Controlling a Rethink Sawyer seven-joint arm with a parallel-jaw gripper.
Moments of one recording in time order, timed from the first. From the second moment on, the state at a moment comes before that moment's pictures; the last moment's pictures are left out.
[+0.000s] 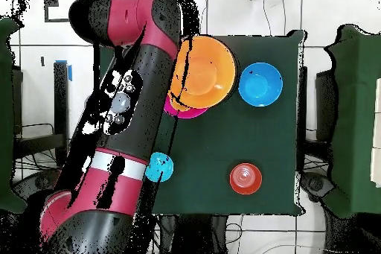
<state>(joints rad) 0.16 -0.03 -0.87 0.56 0.45 1.31 1.98</state>
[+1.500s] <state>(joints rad) 0.21 -0.10 -0.79 0.68 0.38 1.20 1.98</state>
